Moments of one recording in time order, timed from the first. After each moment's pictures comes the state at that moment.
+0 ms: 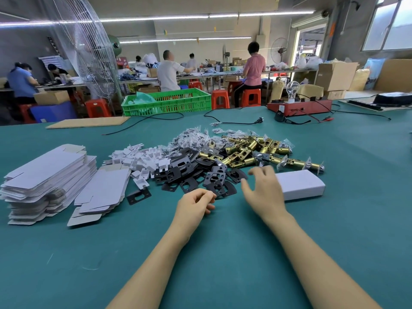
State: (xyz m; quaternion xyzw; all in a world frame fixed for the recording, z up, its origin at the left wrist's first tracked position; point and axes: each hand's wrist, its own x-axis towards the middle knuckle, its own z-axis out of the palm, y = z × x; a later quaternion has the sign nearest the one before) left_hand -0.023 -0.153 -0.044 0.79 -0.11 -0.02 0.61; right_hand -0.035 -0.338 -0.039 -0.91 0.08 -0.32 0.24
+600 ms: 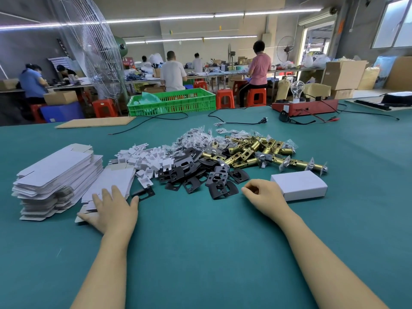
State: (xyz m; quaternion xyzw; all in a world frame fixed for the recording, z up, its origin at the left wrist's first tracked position) left_hand 0.010 -0.020 -0.046 0.96 0.20 0.11 0.14; right_hand -0.031 -0.359 -0.047 -0.93 0.00 -0.18 0.33
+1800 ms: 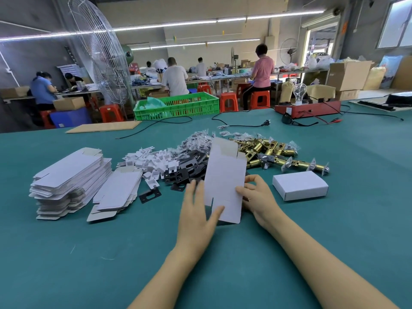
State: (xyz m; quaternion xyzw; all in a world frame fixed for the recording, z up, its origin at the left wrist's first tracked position) left_hand -0.063 -0.145 -0.051 0.88 -0.19 0.20 0.39; right_hand -0.047 -0.315 -0.033 -0.63 0.07 -0.09 0.76
